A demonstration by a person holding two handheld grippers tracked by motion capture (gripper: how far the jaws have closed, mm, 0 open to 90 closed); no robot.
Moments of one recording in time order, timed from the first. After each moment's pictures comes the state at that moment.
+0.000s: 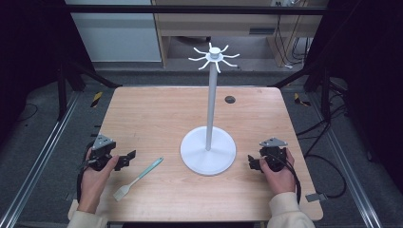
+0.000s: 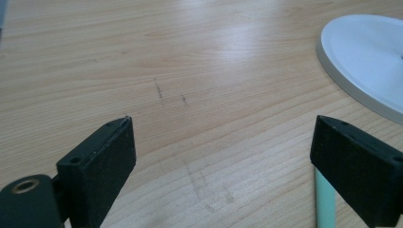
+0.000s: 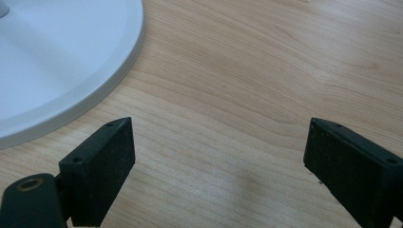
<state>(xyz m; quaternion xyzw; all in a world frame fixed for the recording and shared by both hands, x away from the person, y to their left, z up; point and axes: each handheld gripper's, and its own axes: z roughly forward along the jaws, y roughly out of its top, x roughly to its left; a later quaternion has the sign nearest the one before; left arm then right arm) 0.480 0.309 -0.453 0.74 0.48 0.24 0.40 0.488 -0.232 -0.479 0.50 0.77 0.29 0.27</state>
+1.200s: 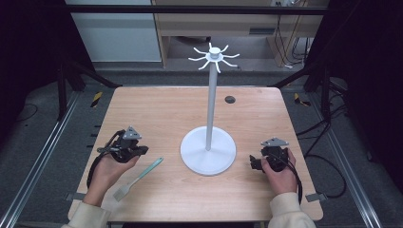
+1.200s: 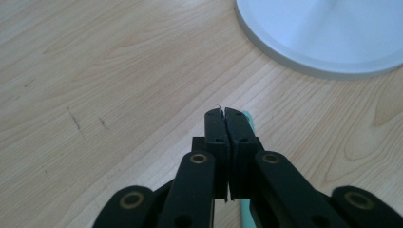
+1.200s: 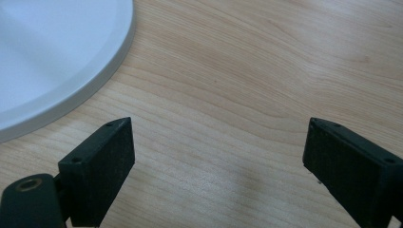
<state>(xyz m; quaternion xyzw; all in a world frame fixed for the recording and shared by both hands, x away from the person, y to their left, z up) 0.495 0.242 -0.420 0.87 0.37 0.16 0.29 0.489 -0.235 -0.480 0.51 0.77 0.28 0.27</state>
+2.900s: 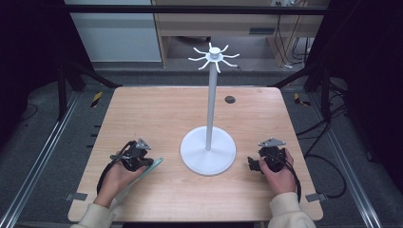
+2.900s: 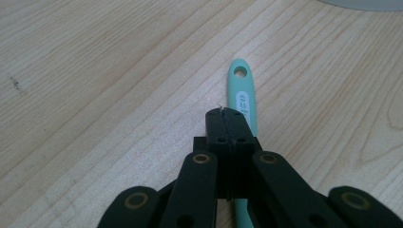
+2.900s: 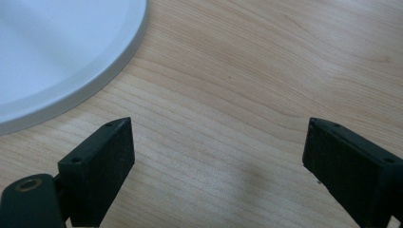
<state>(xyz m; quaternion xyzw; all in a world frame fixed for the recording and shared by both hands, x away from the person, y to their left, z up) 0.505 0.232 -0.476 0.89 0.36 0.11 0.25 0.490 -0.231 -0.482 0.50 0.78 0.28 0.26</state>
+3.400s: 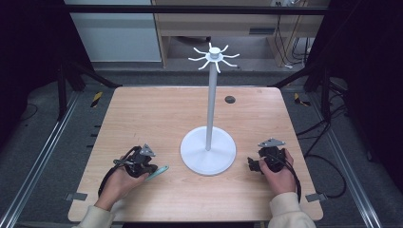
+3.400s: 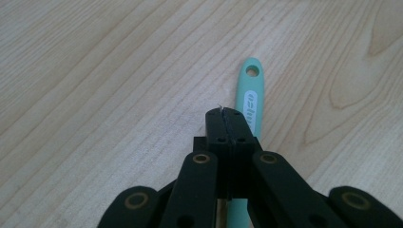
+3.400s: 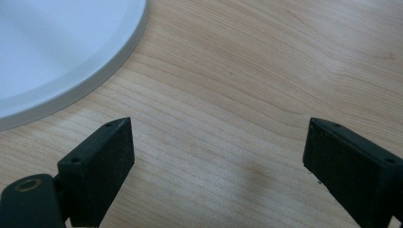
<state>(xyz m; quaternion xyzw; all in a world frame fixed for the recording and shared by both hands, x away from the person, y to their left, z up) 0.485 0.215 -0.475 0.91 0.32 0.09 0.24 0.490 -0.231 -0.483 0.50 0.78 0.27 0.25</state>
